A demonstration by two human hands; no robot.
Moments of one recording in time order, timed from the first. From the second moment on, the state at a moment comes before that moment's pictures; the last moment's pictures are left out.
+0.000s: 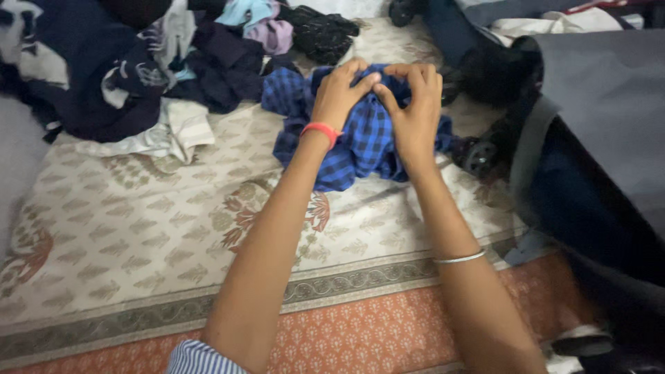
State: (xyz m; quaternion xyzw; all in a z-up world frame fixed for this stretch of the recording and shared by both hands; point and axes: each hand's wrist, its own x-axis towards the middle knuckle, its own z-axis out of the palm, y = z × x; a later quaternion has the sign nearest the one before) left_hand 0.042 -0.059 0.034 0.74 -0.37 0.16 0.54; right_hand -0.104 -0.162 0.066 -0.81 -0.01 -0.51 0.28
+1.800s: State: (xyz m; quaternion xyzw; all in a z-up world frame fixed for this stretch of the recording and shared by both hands) left_hand 0.031 -0.120 0.093 0.74 -0.44 -0.25 0.44; right_hand -0.163 -0.240 0.056 -0.79 0.11 -0.54 0.26
